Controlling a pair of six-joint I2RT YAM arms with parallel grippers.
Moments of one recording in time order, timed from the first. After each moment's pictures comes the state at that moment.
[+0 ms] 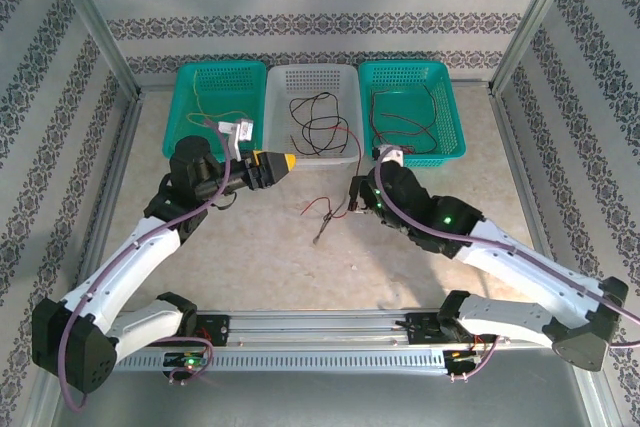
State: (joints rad) left arm -0.37 1.06 0.83 0.10 0.68 -0.70; right arm 0.90 1.03 1.05 -0.61 0.32 0.78
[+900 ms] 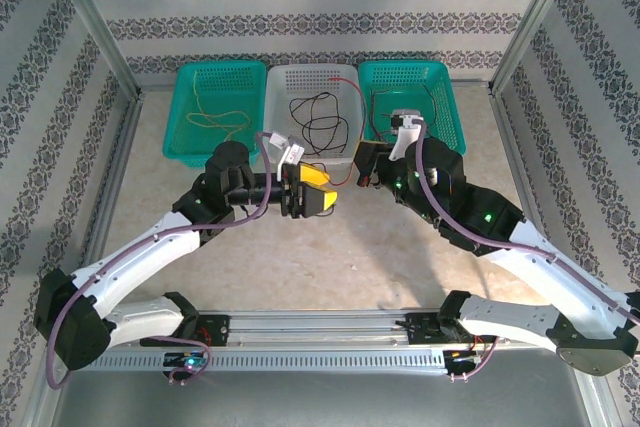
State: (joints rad) left arm -0.65 1.16 0.90 0.13 0.74 -0.47; right arm 0.90 1.02 1.28 -0.56 0.29 0.65
